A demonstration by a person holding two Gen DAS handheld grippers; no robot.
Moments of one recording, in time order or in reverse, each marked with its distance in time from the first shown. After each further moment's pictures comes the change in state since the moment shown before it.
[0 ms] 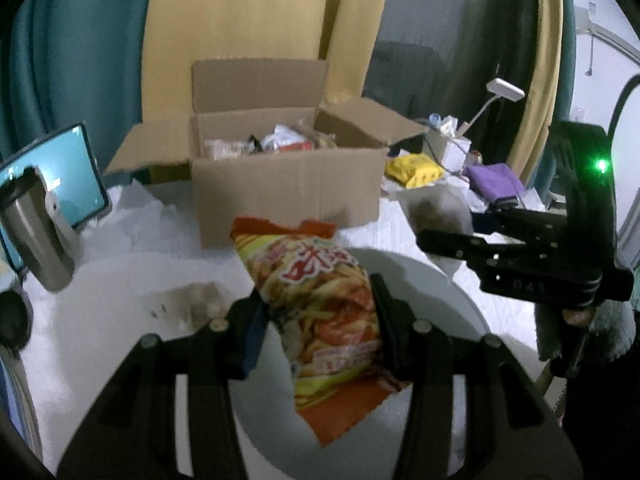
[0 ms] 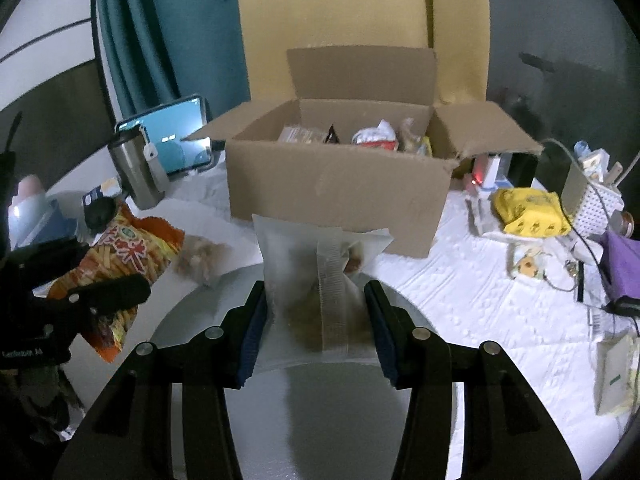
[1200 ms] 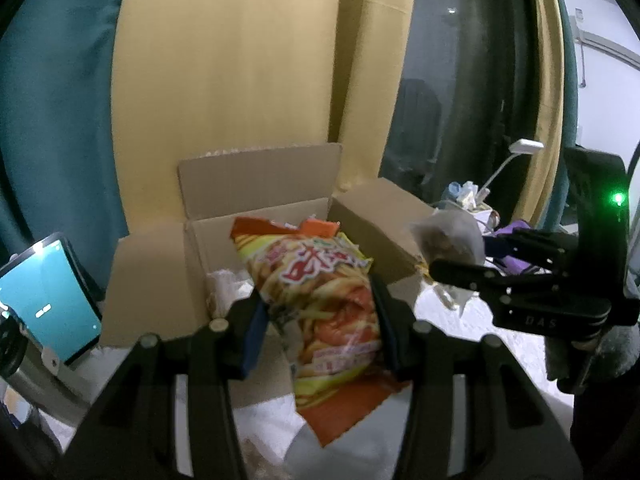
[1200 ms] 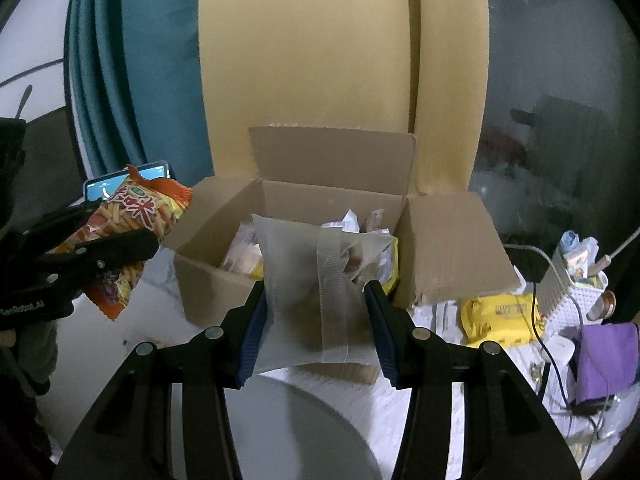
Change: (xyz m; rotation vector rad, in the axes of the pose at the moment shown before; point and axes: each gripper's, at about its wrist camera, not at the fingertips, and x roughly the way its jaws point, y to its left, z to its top) left arm 0.050 0.033 0.131 0.066 -0.143 0.001; right arm 0.021 -0.040 0.111 -0.036 -0.120 -0.067
